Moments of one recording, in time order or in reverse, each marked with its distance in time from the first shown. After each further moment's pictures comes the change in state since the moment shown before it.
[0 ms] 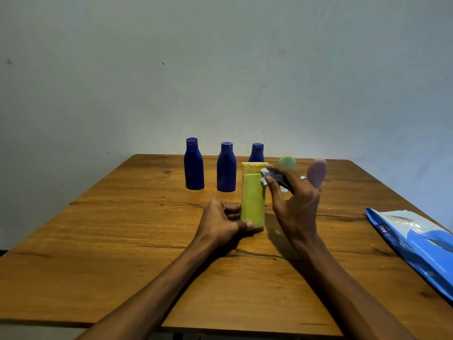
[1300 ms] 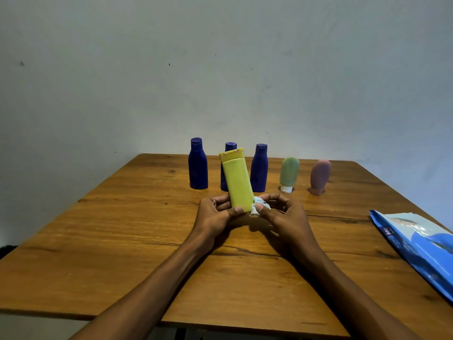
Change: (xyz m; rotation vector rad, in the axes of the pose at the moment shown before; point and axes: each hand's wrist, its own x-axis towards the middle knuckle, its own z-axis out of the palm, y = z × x) left_hand 0.010 -0.010 -0.011 -0.261 0.146 -0.070; right_hand -0.027 -0.010 0.001 0.510 -0.332 0.784
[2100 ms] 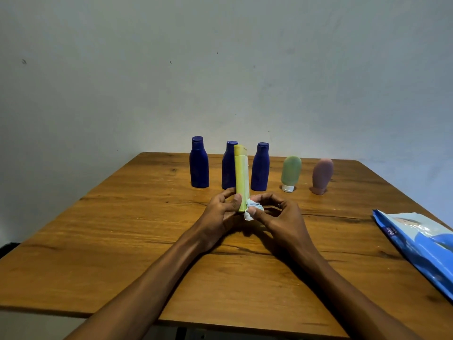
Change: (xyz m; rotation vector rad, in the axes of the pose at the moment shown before) left_hand -0.010 0.015 -0.001 -0.293 -0.282 -0.149; right_hand -0.011 -0.009 0.007 -0.006 -0.097 -0.002
